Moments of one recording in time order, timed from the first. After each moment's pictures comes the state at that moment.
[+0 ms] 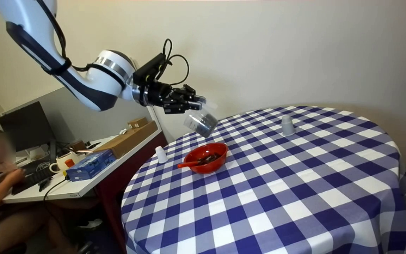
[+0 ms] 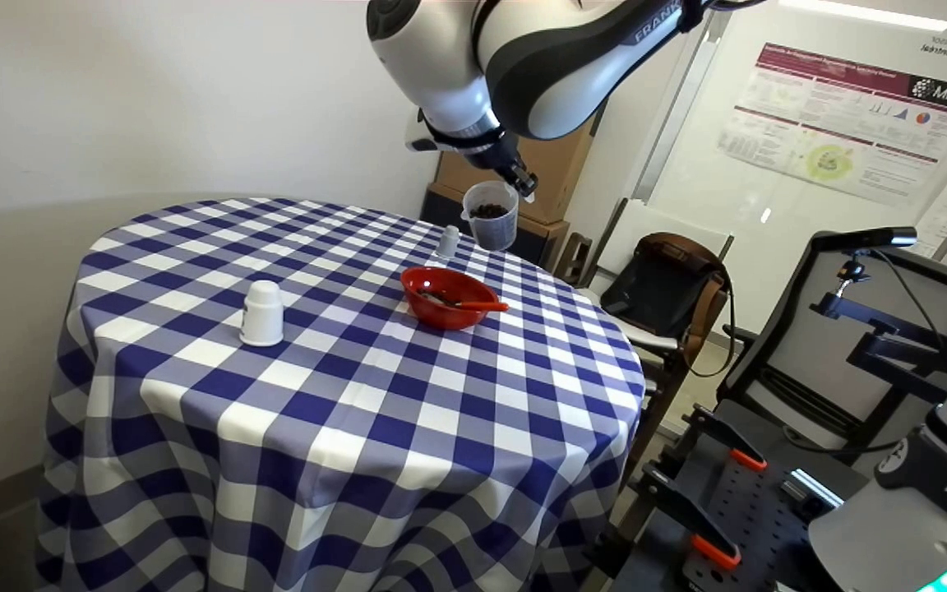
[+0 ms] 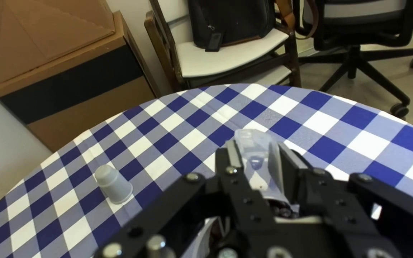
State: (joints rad) arm 0.18 0.39 0.11 -2.02 -1.21 1.73 -0.38
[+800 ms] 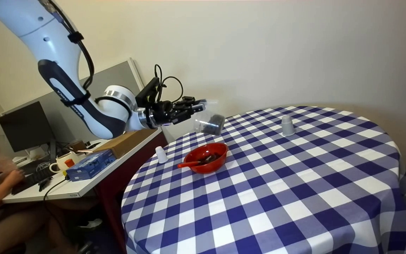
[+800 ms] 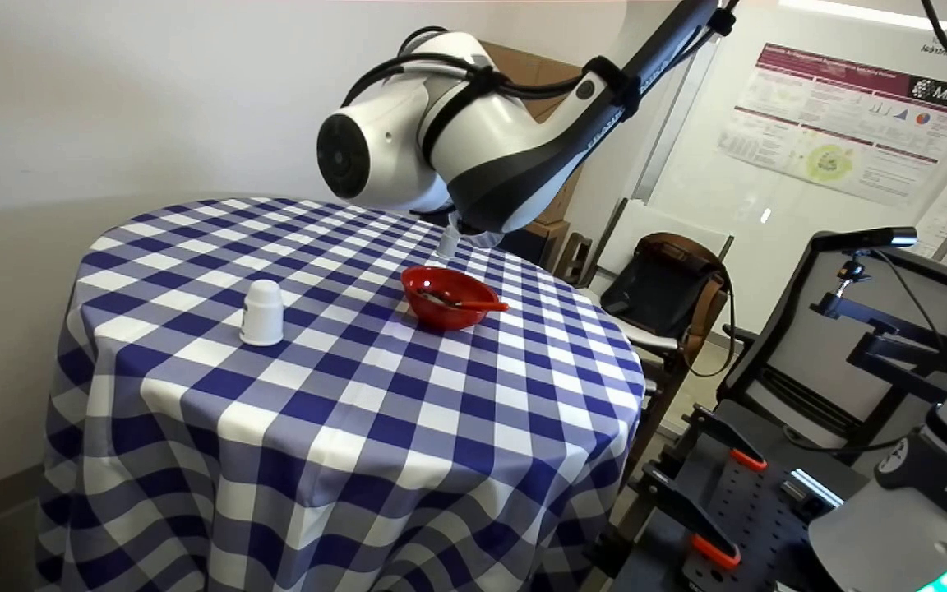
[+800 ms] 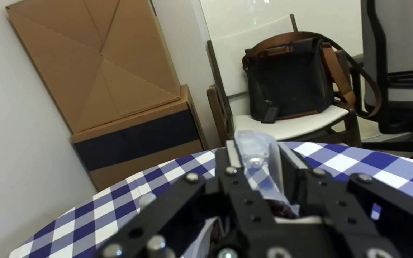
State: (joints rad) arm 0.26 0.62 0.12 -1.94 -1.49 1.48 -0.25
